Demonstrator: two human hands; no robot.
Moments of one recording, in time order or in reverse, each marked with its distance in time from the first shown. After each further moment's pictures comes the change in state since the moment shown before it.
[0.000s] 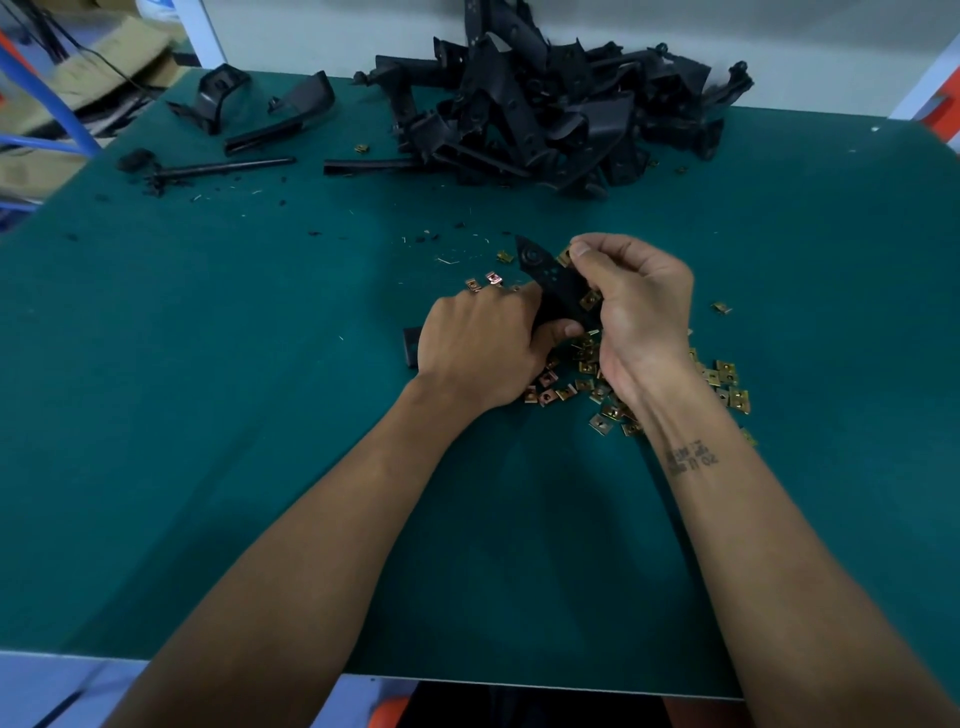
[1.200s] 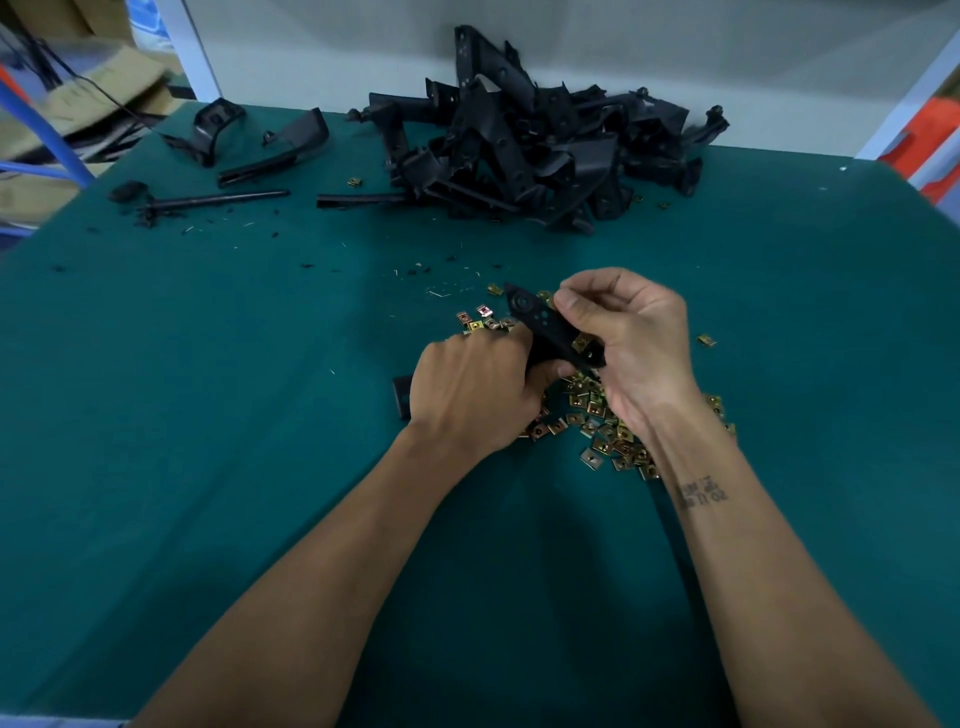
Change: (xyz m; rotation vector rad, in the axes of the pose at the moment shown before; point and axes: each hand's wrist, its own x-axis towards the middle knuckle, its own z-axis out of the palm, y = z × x) left_hand -0.008 0.008 -0.007 0.046 0.014 -0.019; right_hand -0.005 -0.018 -0.009 -0.055 -0.143 0.042
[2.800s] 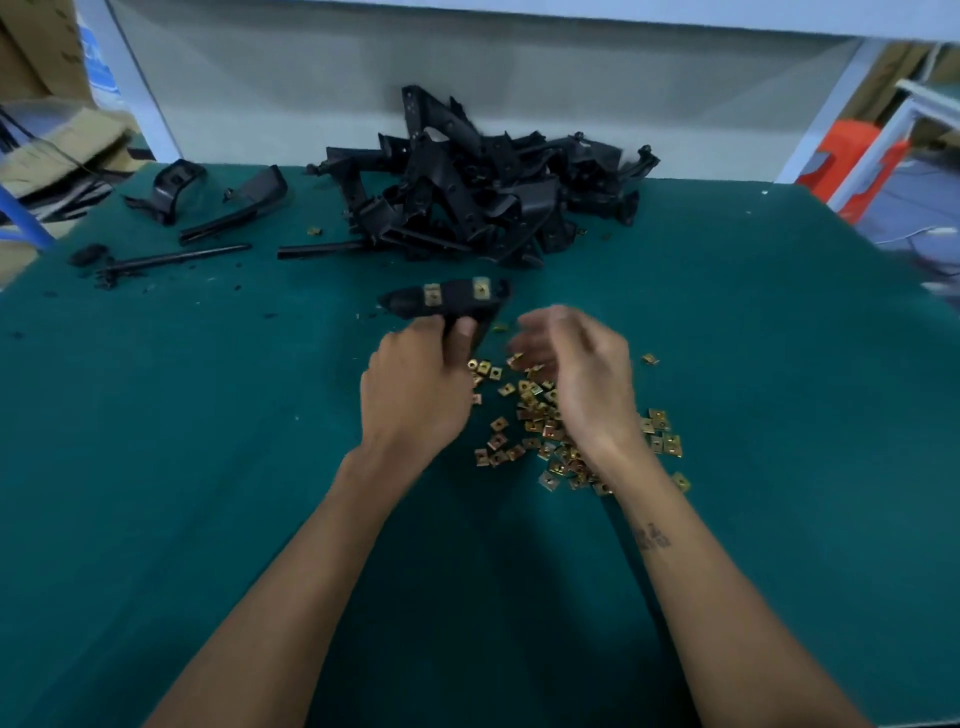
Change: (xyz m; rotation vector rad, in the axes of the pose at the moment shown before) left_hand 0.017 -0.006 -0.023 -0.460 0.132 -0.322; right_hand -0.013 0.005 -0.007 -0.297 0.021 -0.146
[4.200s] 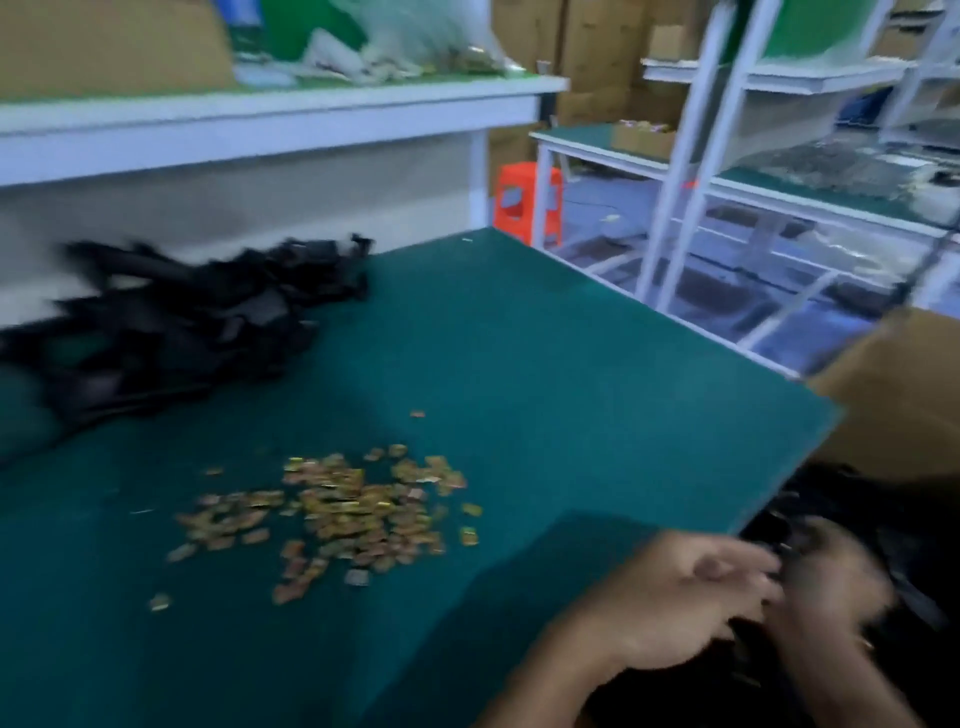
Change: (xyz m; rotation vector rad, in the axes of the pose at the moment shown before) left_hand -0.179 0.221 0.102 -0.800 -1.644 0.133; right_hand -0.264 0.069 -0.511 0.238 1.158 0.501
